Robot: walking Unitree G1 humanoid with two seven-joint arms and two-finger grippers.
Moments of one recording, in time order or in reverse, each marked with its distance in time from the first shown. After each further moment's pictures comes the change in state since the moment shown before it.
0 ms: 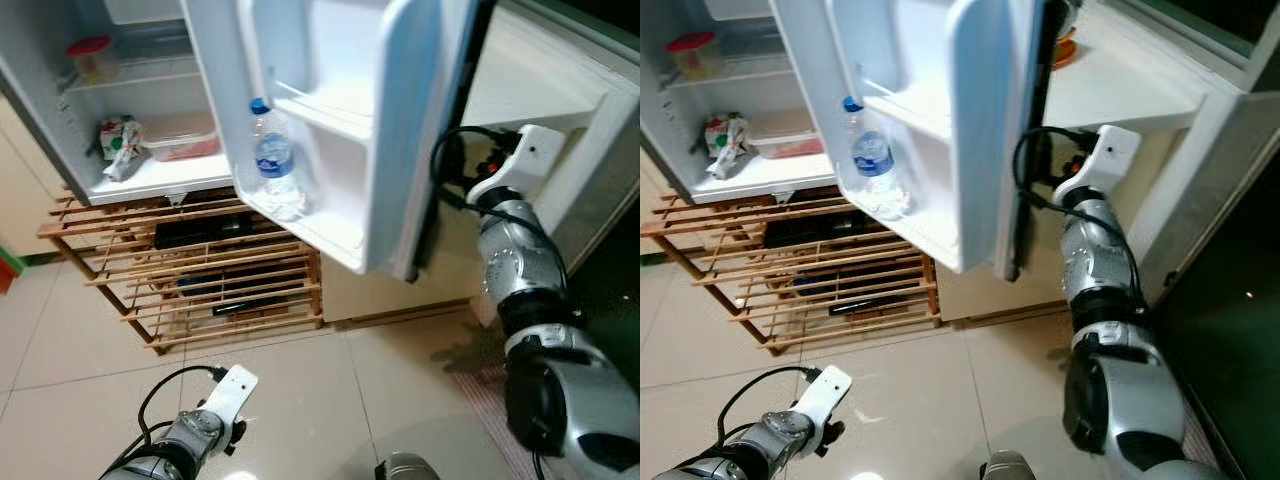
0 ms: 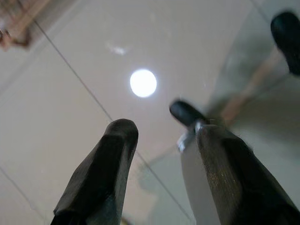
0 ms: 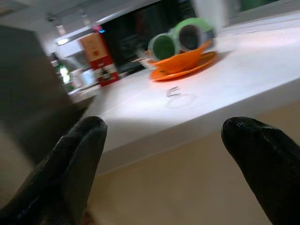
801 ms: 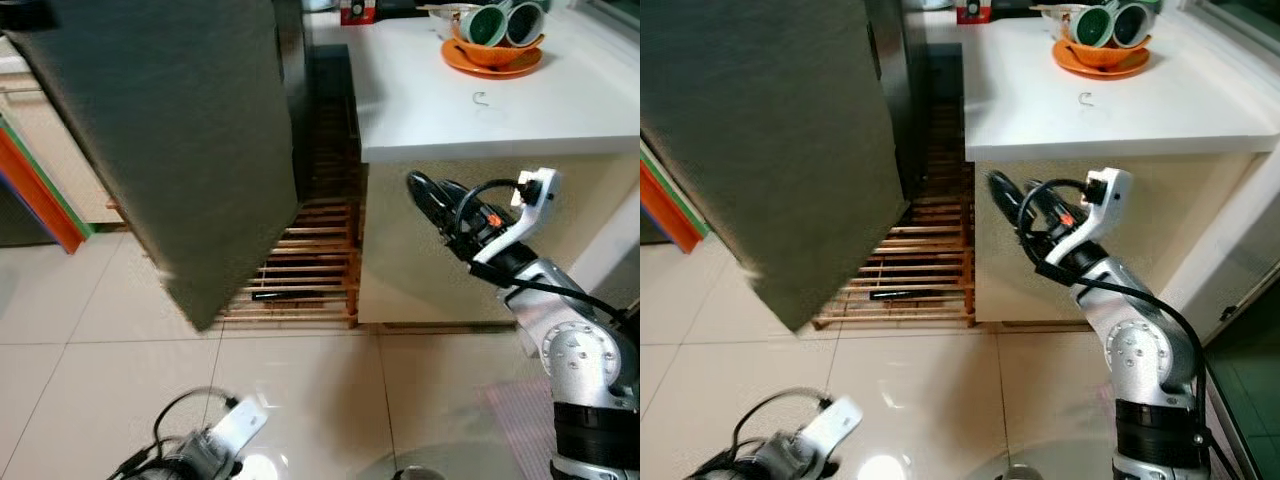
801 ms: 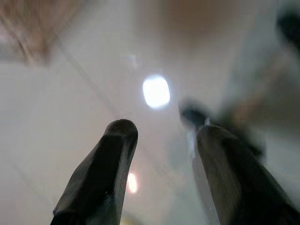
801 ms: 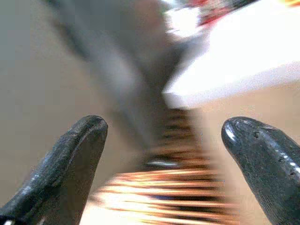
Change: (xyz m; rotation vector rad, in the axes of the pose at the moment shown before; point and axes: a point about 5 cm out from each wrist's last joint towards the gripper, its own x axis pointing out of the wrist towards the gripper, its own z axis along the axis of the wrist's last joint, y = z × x) left arm 0.000 -0.029 0.047 0.260 -0.162 -0.014; right arm -0.081 -0.015 0.001 0.007 0.193 0.091
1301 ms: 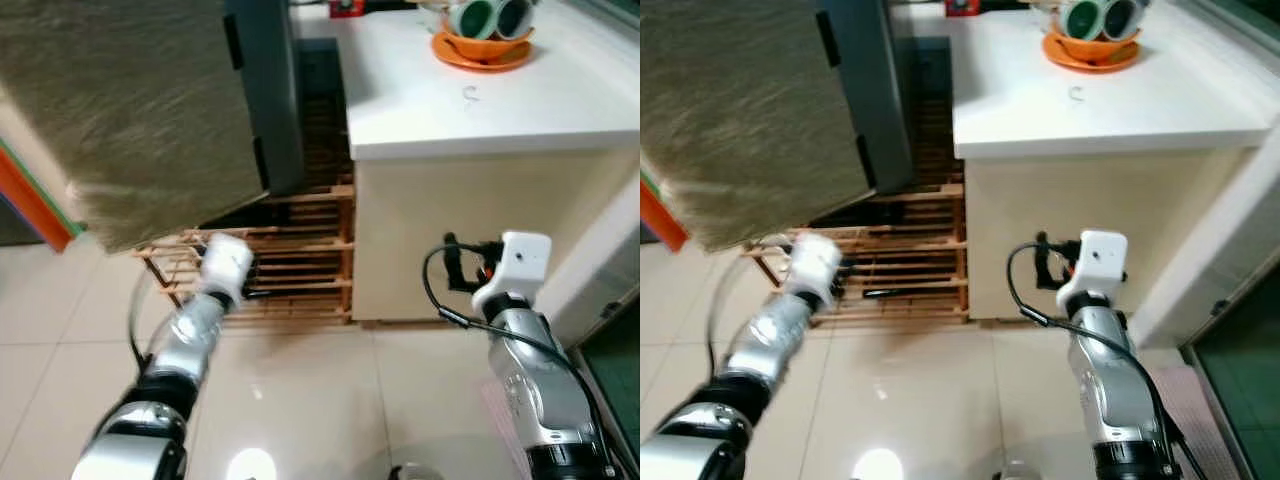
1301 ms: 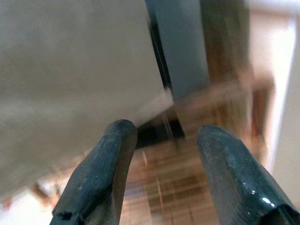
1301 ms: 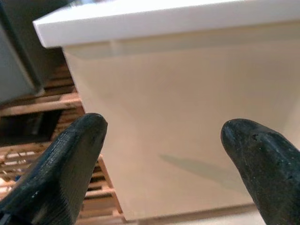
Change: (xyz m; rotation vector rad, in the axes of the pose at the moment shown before) left arm -0.096 0.133 0.122 -0.351 -0.974 0.531; right arm -0.022 -0.013 -0.061 -0.243 0.030 -0.367
